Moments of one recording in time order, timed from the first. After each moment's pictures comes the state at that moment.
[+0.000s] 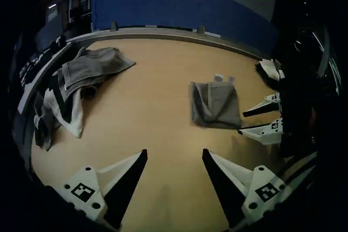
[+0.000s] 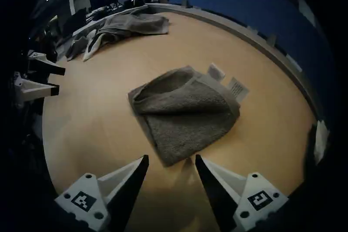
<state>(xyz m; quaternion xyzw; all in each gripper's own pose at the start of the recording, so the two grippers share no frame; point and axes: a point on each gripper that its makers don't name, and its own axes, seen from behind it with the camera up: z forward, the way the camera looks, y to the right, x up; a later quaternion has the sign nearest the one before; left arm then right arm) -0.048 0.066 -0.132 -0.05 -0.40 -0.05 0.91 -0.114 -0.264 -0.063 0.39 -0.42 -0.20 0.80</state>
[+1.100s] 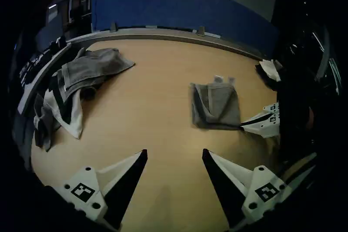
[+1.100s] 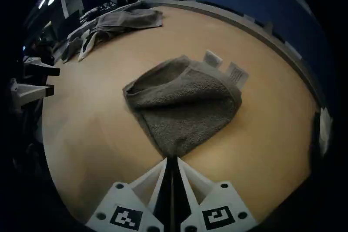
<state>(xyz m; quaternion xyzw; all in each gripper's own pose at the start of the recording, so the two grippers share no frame) -0.047 0.068 -0.130 -0.05 -0.40 -0.05 0.91 -0.128 -0.260 -0.065 0.37 -0.45 -0.18 0.79</state>
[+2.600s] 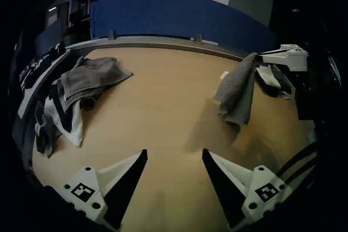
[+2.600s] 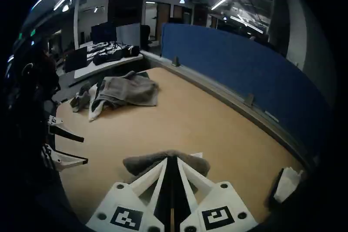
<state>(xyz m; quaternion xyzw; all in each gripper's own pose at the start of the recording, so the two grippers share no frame) -0.023 0.074 -0.117 -0.06 -0.38 -0.05 0.92 0.083 -0.294 0.009 0.39 -0.28 -0.16 0.86</state>
